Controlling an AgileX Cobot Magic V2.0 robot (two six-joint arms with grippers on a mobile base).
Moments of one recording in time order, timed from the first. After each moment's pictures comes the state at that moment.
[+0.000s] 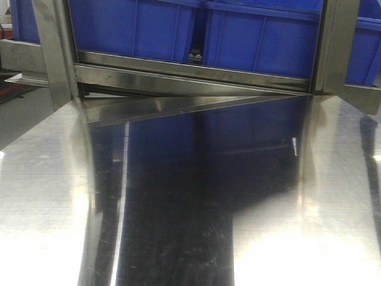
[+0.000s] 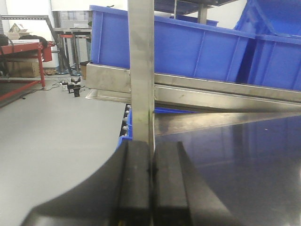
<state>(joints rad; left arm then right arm) -0.06 0.00 0.00 0.00 0.01 -0.06 0.03 0.19 -0.31 0.00 0.18 0.00</state>
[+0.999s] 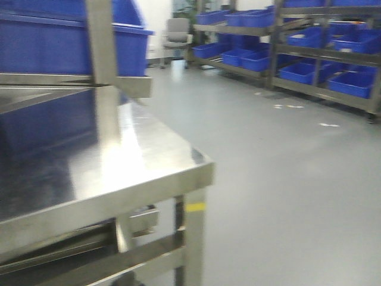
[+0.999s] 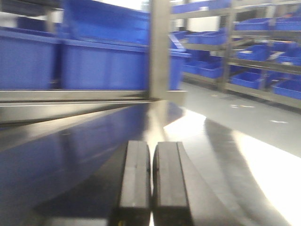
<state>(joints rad) -0.06 0.00 0.00 0.00 0.01 -0.06 0.03 0.19 -0.31 0.00 0.18 0.00</state>
